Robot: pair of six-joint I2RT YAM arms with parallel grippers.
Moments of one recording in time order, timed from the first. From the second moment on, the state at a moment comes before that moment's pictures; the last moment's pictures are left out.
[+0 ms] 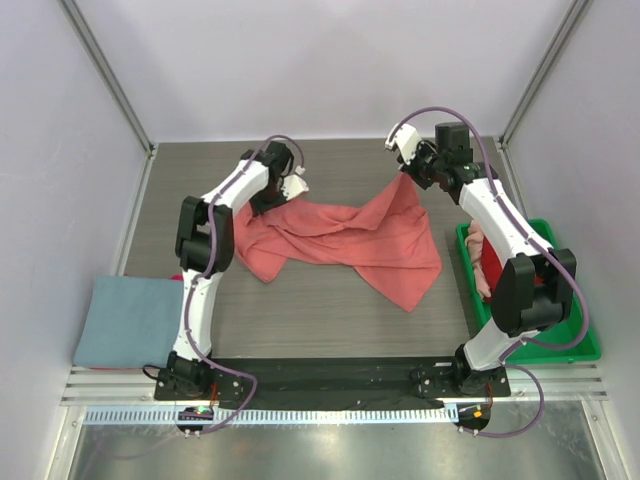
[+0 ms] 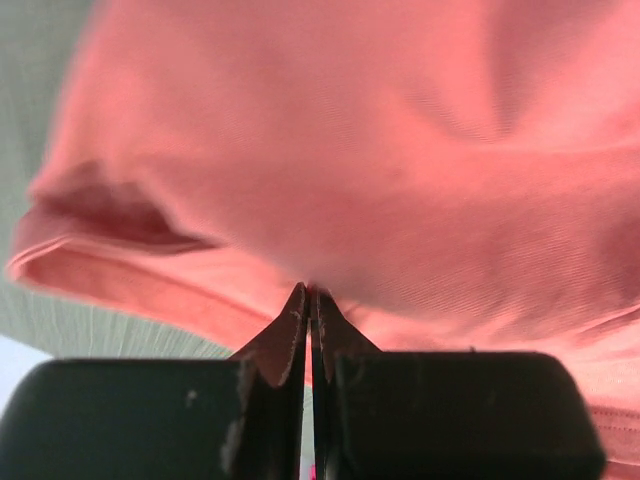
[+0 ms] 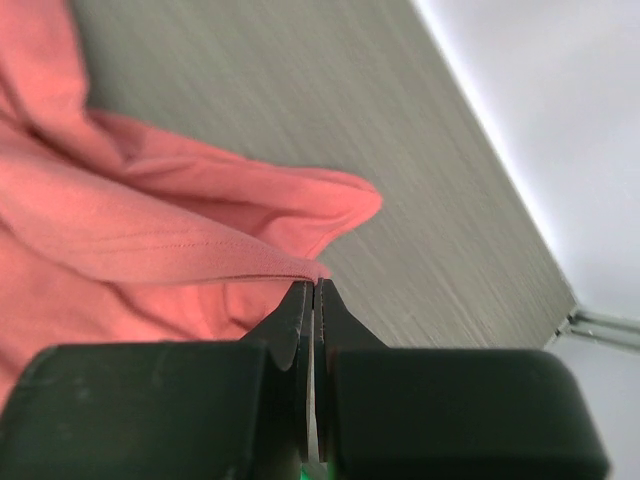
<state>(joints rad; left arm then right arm) -0.35 2.32 1.97 -1.02 -0.17 0.75 0.17 1.63 1.42 -0.44 -0.29 -0.79</state>
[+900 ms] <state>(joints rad) -0.27 1.77 2.25 -0.80 -0.41 0.62 0.16 1.61 1.93 -0.24 0.09 -0.60</state>
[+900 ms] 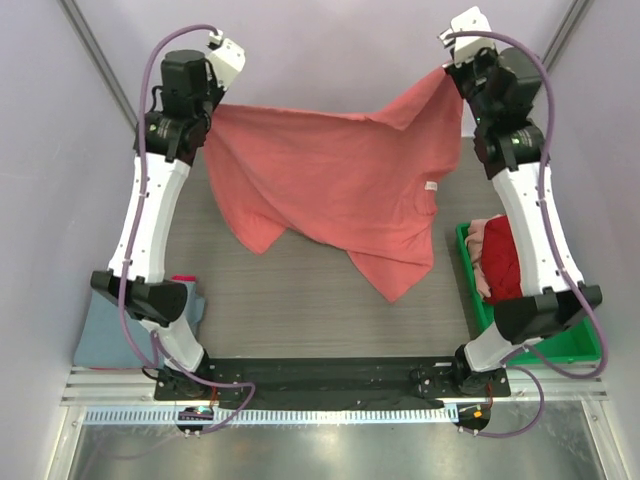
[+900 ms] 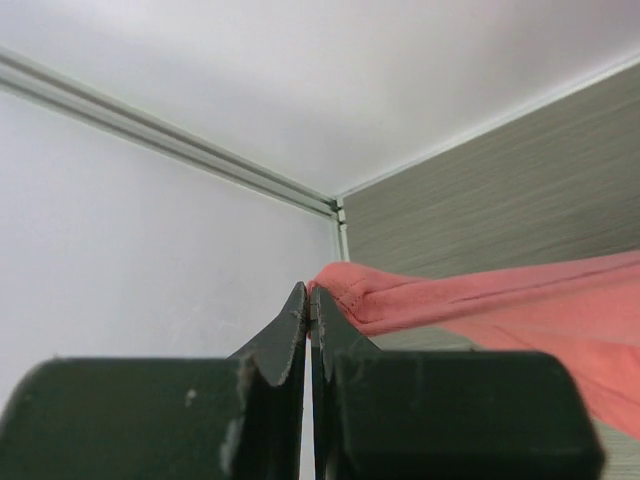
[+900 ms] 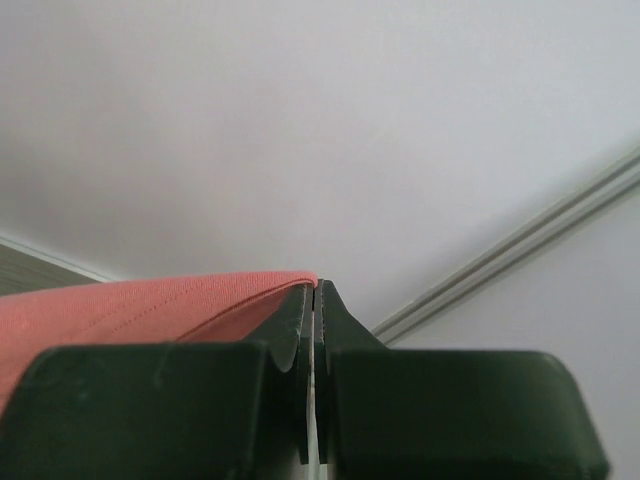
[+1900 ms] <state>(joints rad) -0.24 1.36 2.40 -0.65 -0.36 0.71 0.17 1.21 2.38 -0.40 -0.02 -0.81</state>
